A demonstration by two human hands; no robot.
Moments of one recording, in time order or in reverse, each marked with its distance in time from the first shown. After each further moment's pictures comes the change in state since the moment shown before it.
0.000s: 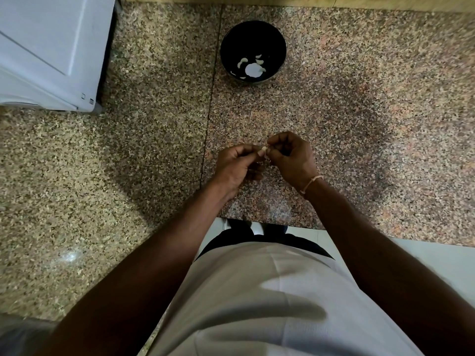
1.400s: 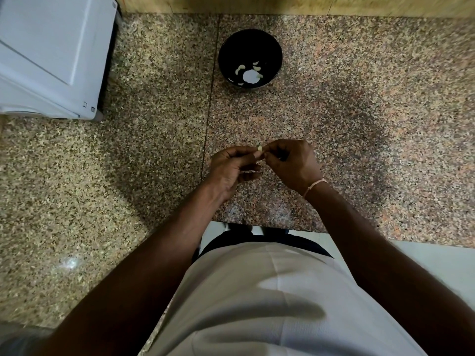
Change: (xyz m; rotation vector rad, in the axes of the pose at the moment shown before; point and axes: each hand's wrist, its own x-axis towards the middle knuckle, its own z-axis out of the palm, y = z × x) left_hand 0.002 0.010 -0.008 -0.142 -0.028 -0.072; right_hand -0.005 -0.015 -0.011 -0.362 -0.020 -0.261
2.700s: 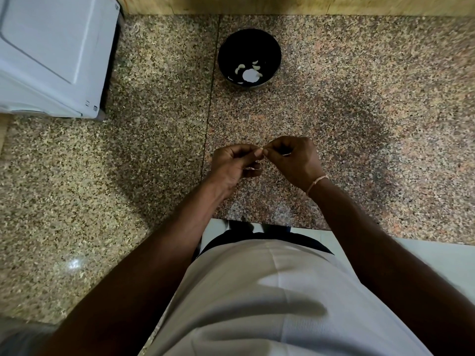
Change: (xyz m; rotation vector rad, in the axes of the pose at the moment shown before) left_hand 0.001 -0.007 0.000 0.115 -0.033 0.102; right_hand -0.003 0.002 -0.006 0.060 0.013 0.036
